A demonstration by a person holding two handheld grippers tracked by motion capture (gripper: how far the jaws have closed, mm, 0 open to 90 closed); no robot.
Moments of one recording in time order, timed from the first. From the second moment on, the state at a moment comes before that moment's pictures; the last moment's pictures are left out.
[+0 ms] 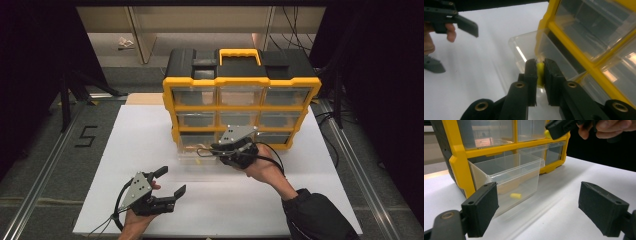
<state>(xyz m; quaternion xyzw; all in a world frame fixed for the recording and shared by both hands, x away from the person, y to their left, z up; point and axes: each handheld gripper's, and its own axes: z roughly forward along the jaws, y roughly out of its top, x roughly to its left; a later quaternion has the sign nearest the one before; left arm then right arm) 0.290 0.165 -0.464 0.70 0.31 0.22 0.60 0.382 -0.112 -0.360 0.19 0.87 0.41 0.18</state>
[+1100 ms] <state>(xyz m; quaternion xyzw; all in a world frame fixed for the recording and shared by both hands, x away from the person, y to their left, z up) 0.291 0.167 -0.463 0.70 0.32 0.22 0.61 0.424 -0.072 -0.371 0.21 0.88 0.39 0.18</state>
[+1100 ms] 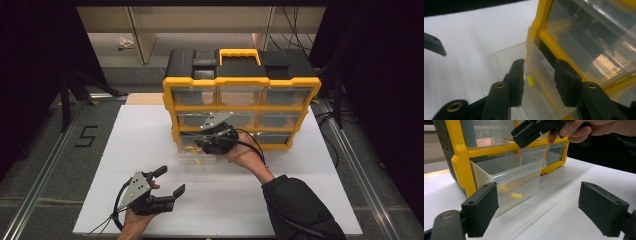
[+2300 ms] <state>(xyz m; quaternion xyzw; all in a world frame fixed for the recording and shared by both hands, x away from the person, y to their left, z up) 0.291 0.166 -0.464 0.70 0.32 0.22 0.60 0.372 -0.129 -0.384 0.25 0.80 0.52 0.18</state>
